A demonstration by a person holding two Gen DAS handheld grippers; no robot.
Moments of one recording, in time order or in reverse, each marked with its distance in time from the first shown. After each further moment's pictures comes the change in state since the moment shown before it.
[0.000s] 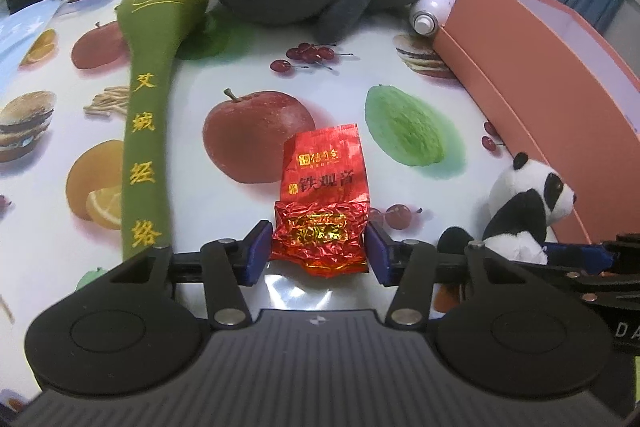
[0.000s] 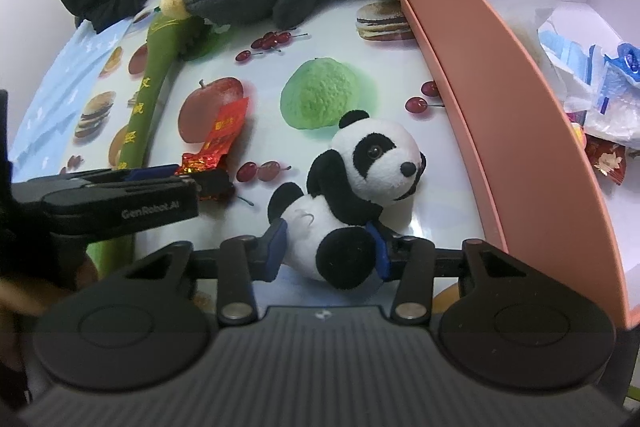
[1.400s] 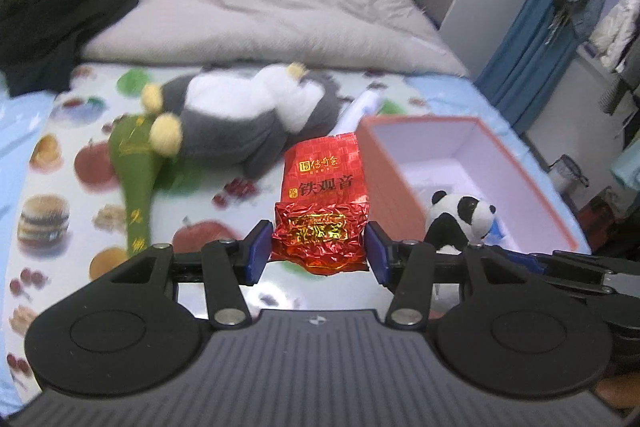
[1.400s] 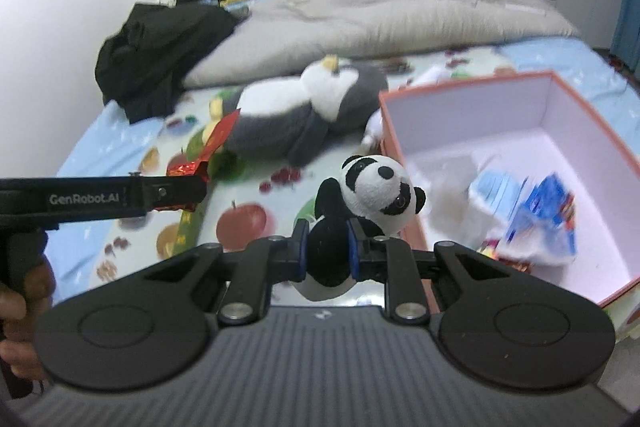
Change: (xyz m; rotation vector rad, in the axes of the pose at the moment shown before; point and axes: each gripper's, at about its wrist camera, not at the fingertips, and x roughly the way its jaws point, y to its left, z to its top) left arm -0.164 -0.056 0.071 -0.006 -0.193 -0.140; right arm -0.142 -0.003 0.044 -0.042 -0.291 0.001
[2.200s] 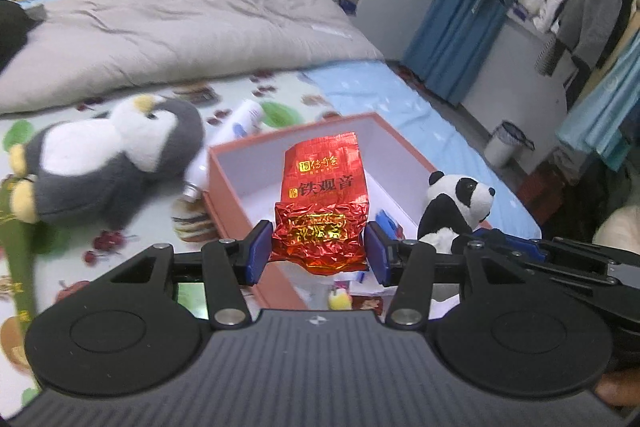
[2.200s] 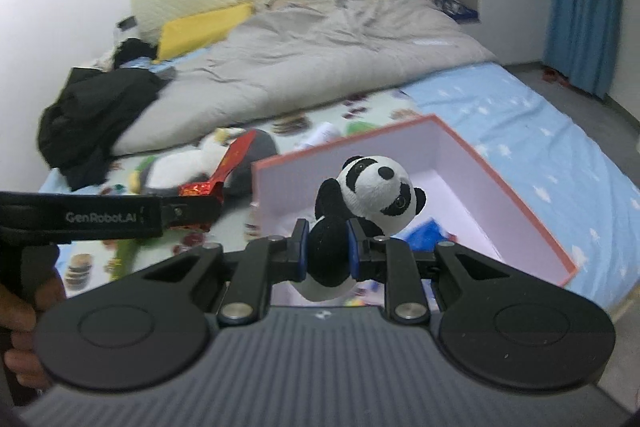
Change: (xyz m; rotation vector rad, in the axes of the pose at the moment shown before) left arm 0.068 -0.139 0.038 0.151 0.060 -0.175; right arm -0.038 -0.109 0.023 0.113 -0.114 -0.166
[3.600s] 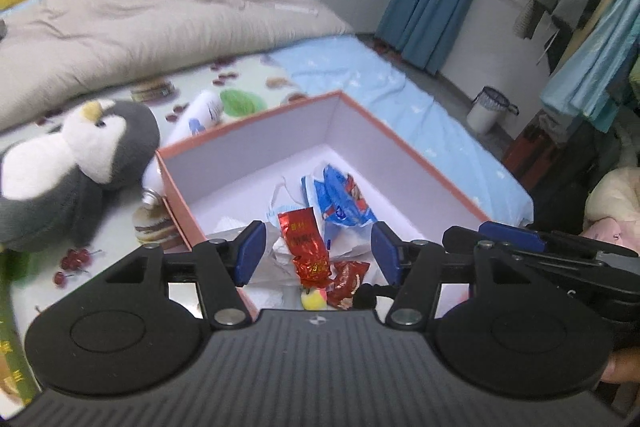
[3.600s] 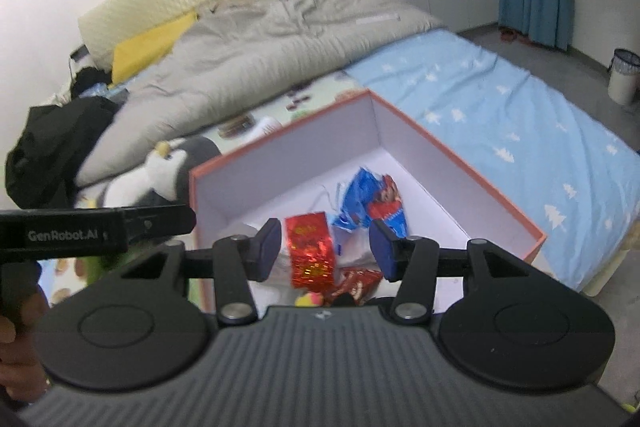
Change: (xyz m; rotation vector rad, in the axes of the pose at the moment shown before) left arm 0.031 -0.023 0.011 0.089 0.044 -0.043; right arm 0.002 -0.051 -0.007 0.151 0.001 -0.064
